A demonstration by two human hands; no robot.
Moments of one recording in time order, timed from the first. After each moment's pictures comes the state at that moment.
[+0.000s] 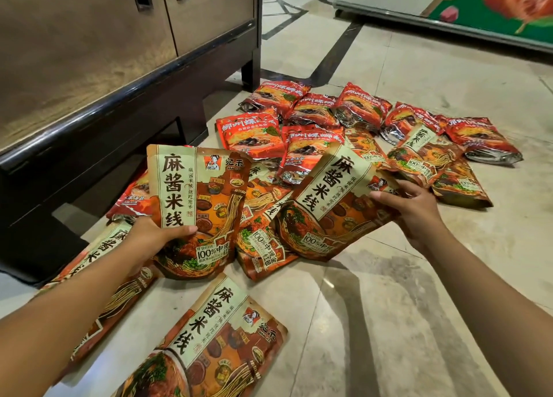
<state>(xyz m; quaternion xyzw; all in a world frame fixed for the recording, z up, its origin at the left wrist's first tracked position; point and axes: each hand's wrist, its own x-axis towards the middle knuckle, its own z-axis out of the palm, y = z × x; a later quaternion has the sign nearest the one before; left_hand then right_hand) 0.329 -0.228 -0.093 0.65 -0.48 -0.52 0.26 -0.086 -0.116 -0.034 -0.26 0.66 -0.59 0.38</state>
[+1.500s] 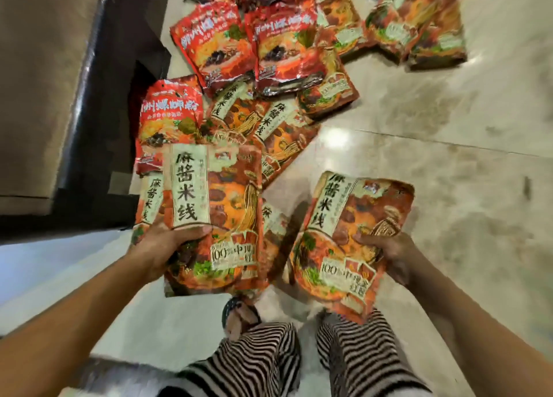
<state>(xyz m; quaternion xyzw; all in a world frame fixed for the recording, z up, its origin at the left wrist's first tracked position) 0.341 -0.139 0.104 0.66 -0.37 -0.65 0.00 0.019 0.079 0.067 0.10 0.68 -0.41 0.59</state>
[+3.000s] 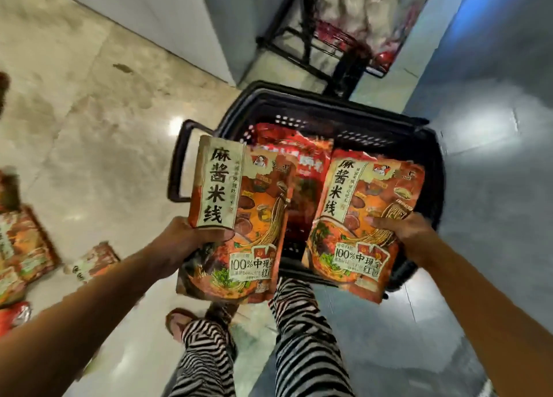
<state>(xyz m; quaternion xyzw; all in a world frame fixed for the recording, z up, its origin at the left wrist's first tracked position) 0.098 0.470 0.304 0.24 -0.65 -0.49 -0.52 0.191 0.840 0.272 0.50 0.58 -0.59 0.26</state>
